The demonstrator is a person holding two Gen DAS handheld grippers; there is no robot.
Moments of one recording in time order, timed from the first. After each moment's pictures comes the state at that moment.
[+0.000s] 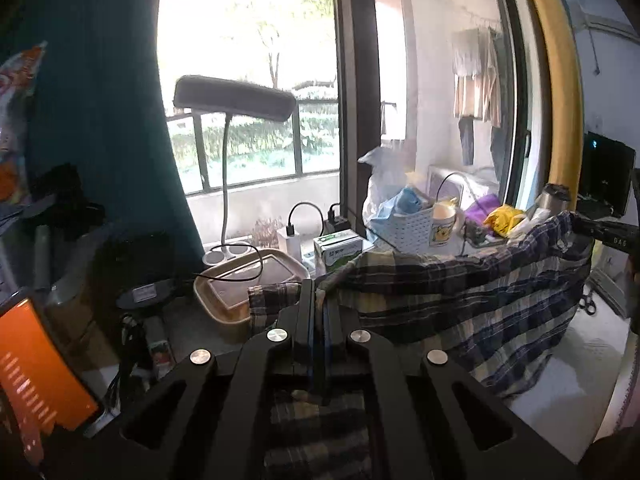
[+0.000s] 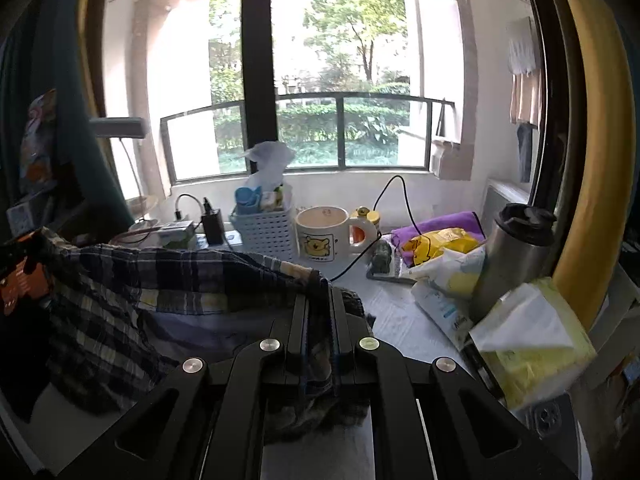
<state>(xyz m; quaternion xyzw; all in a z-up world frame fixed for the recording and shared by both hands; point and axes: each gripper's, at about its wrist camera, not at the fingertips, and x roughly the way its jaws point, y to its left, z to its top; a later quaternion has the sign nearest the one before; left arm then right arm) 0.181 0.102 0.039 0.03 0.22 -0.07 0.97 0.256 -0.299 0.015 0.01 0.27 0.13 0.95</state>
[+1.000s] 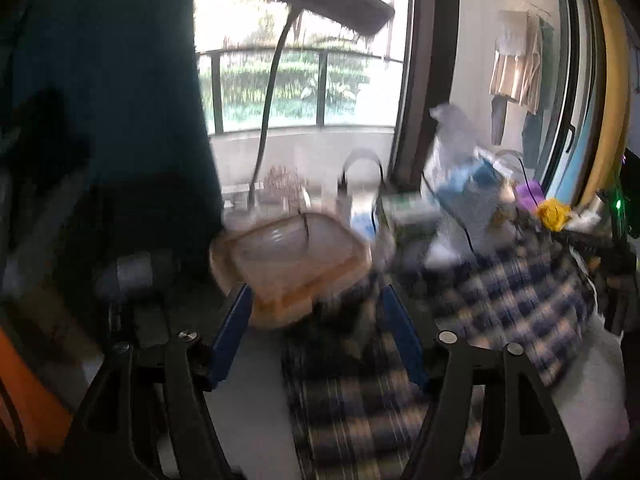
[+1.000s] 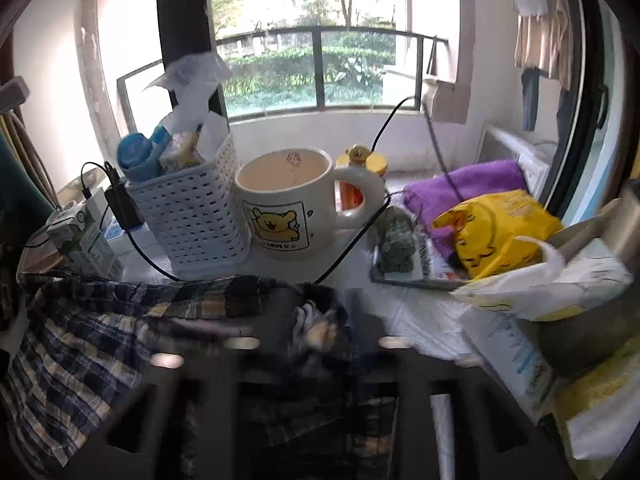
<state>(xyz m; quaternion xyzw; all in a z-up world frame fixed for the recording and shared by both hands) 0.245 0.160 -0.010 -0.02 0.32 -0.04 0.94 0.422 -0.271 -0.073 0.01 0.37 0.09 0.92</state>
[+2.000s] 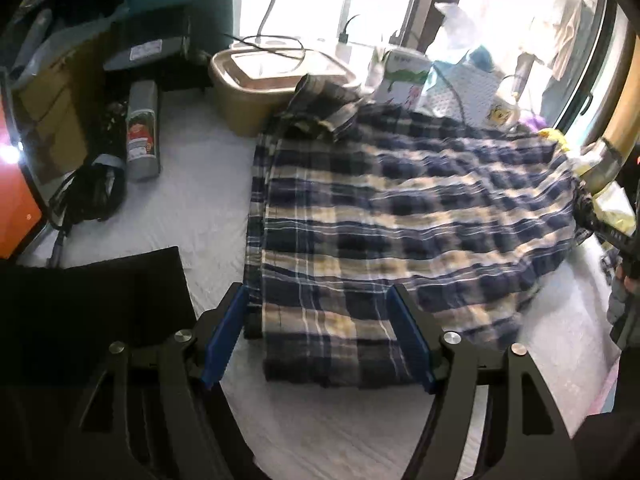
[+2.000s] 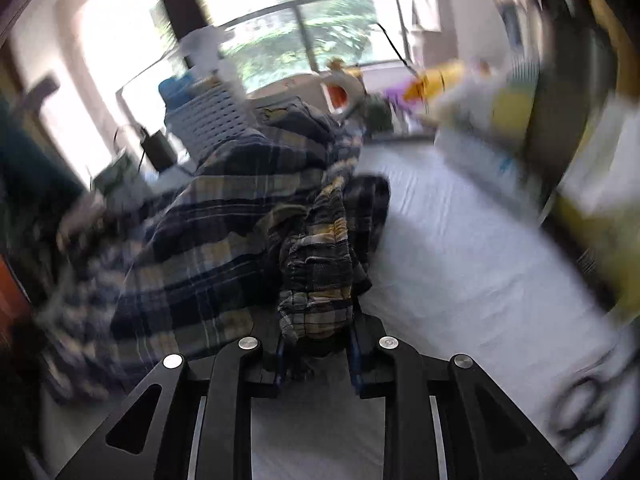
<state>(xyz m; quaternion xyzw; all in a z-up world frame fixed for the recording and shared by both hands) 0.155 0.130 -0.077 -0.08 0.45 -0.02 0.89 0.309 -0.295 -0.101 0.07 0.43 0.10 0.90</state>
